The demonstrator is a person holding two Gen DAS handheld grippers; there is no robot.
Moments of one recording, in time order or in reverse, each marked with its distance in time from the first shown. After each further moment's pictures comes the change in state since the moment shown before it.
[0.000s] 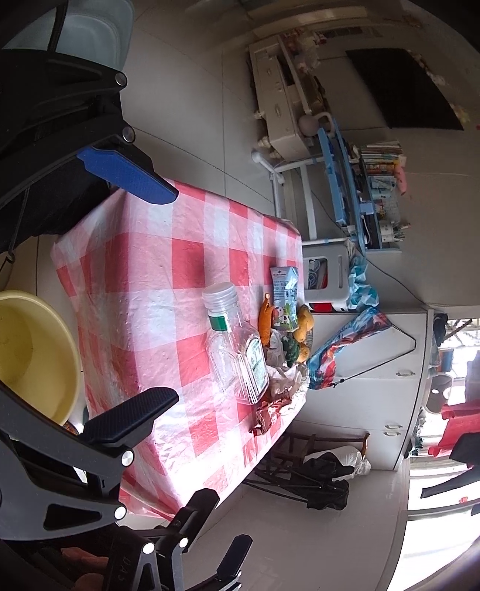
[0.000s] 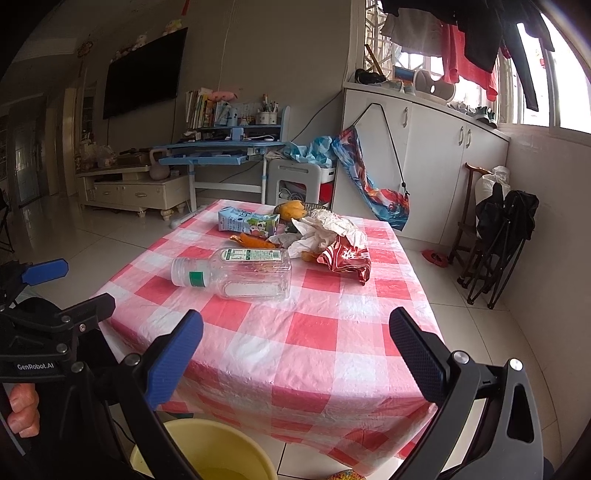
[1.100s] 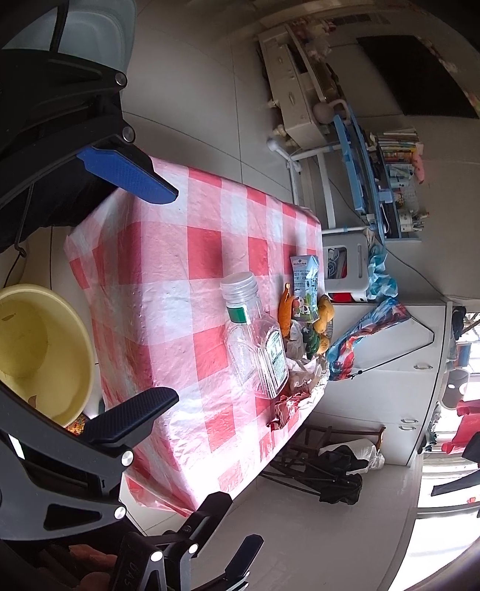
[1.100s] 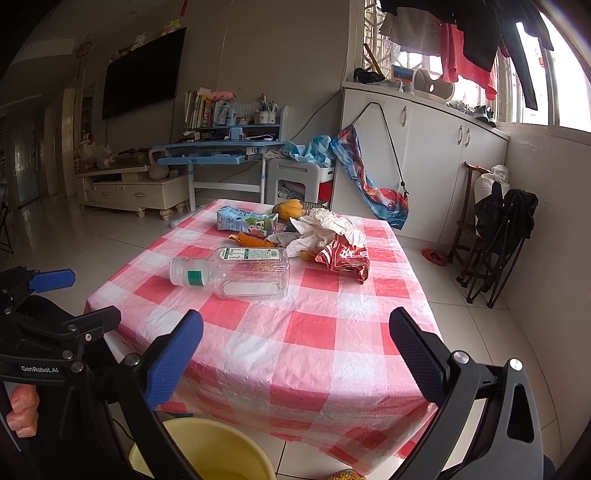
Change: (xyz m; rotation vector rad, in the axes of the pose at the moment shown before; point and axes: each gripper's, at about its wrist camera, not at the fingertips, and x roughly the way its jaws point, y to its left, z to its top) left arm 0.013 0.001 -0.001 0.002 0.096 -0.038; right arm 0.001 0.002 0.001 -0.009 0.005 -0.002
